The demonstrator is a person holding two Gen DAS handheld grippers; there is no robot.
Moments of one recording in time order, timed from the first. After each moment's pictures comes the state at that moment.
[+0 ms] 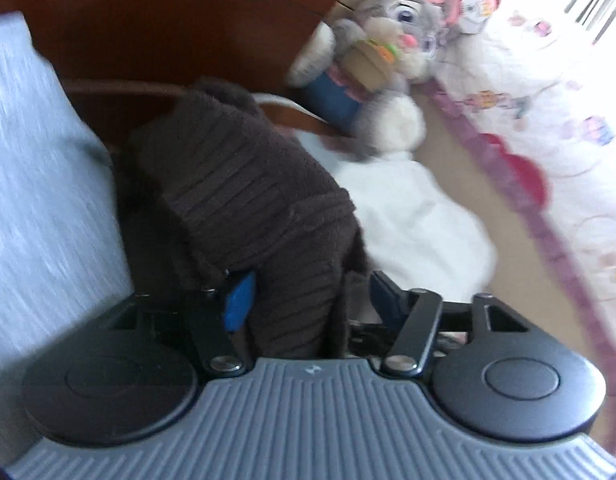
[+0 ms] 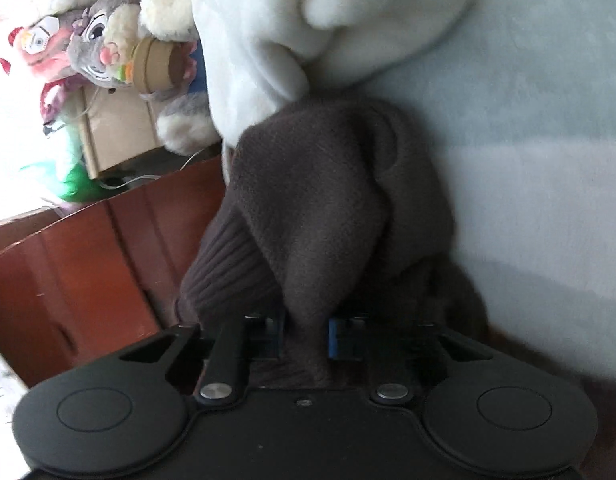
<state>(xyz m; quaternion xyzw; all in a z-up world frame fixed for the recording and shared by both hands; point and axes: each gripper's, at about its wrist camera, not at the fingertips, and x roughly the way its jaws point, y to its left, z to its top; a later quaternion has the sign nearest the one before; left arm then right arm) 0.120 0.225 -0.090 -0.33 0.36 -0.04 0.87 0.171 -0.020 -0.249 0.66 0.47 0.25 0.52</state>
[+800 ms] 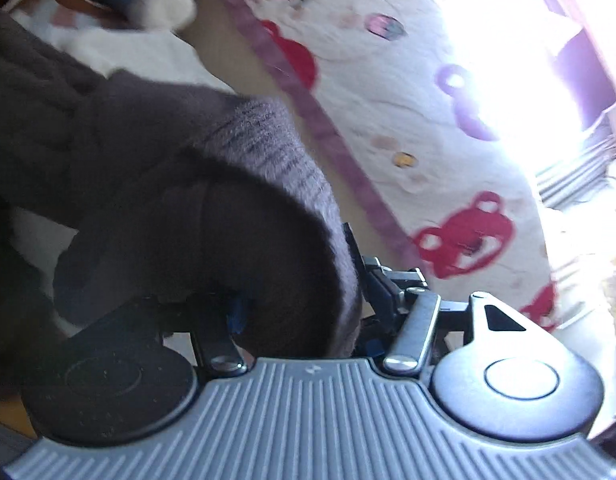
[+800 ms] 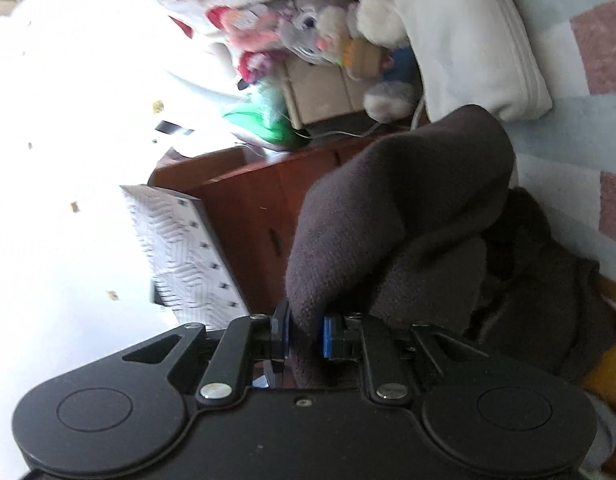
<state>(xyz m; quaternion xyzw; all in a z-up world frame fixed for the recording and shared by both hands) 0.049 0.082 -0.022 -0.39 0.38 -0.32 0.78 0.057 -0.213 -0.140 0.69 0.33 0.43 0.48</state>
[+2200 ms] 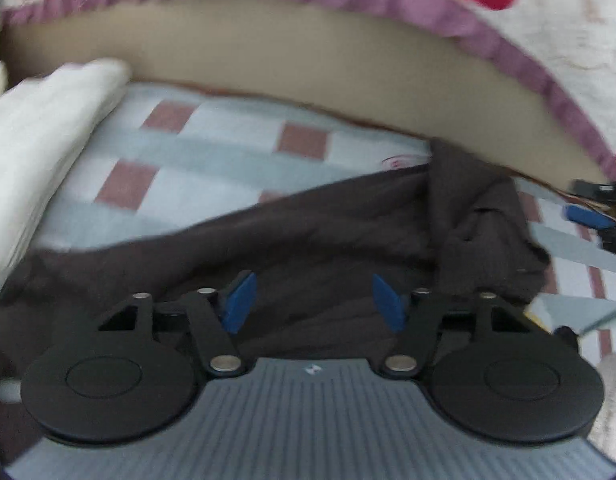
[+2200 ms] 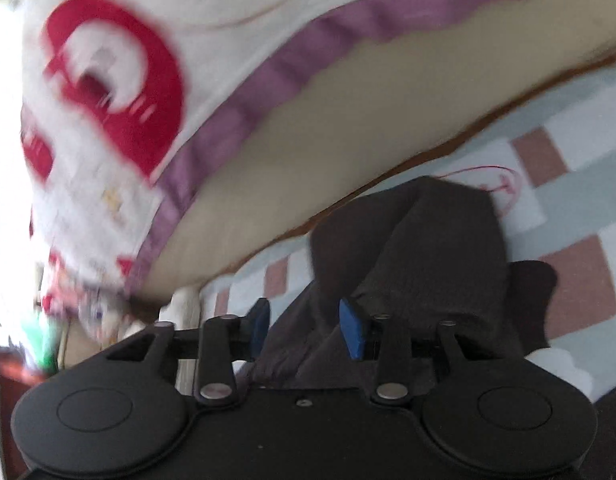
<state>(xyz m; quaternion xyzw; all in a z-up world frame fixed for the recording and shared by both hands) 0.060 -0.234 -0.044 0.07 0.49 -0.28 0.82 -0.143 -0.584 -0.105 0.48 0.28 -0.06 0.83</state>
